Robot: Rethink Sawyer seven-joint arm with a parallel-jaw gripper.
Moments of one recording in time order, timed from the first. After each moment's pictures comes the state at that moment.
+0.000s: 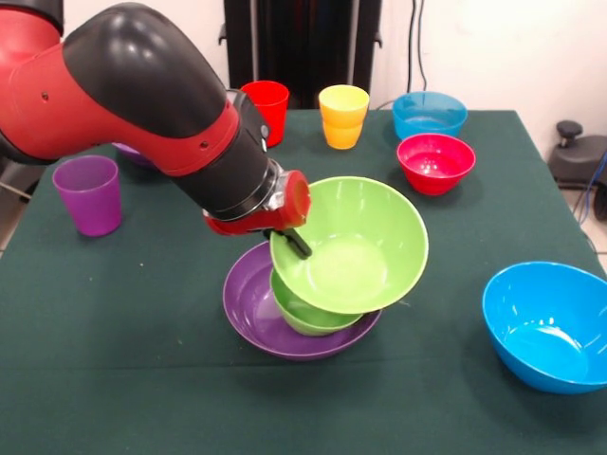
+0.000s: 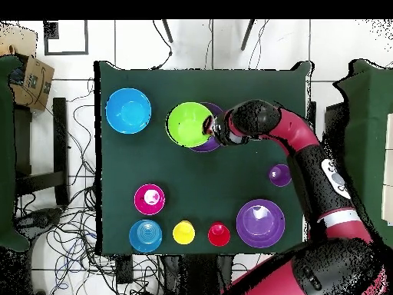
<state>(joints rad) -0.83 -0.25 0.73 1.31 -0.36 1.03 1.86</state>
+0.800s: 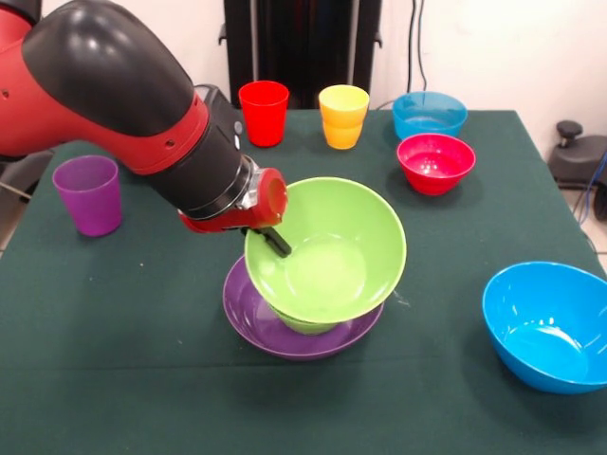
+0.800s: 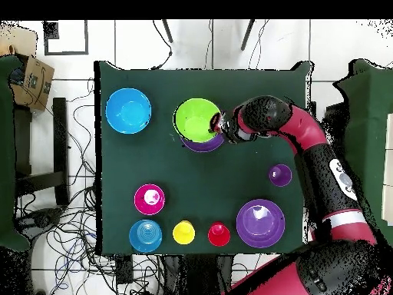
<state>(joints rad) -0.85 -0.25 0.74 1.27 -0.36 1.09 1.86</state>
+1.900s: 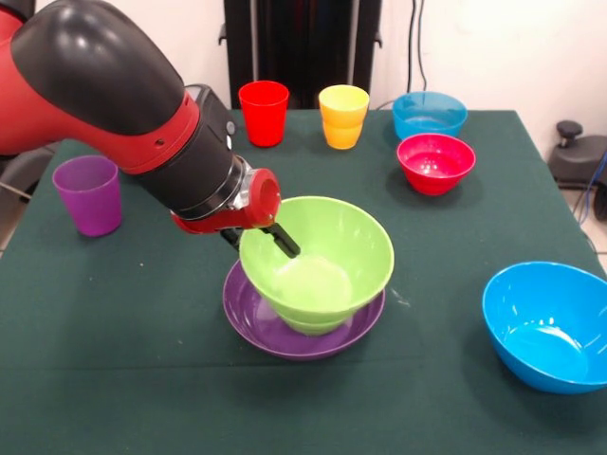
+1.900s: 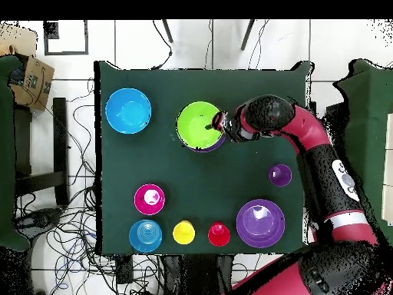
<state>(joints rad) -0.85 -0.24 0.75 1.26 -0.36 1.09 1.86</state>
